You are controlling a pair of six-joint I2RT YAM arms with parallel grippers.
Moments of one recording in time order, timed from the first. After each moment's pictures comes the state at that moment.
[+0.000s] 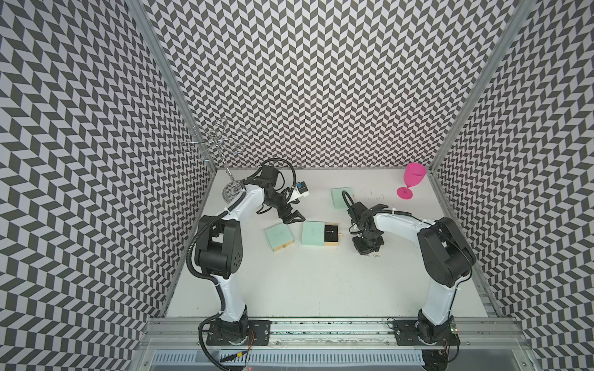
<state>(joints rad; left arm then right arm) -0.22 1.90 1.54 -0.84 0.70 0.95 0.52 1.88 1.22 -0.95 0.00 0.17</state>
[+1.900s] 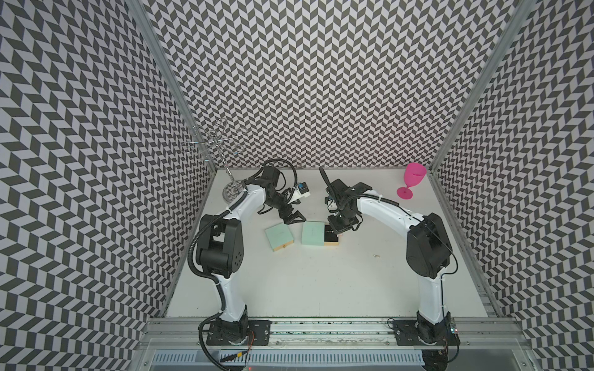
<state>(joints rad) -0.23 1.91 1.56 -0.84 0.70 0.95 0.63 2.05 1.75 -1.11 -0.16 0.15</state>
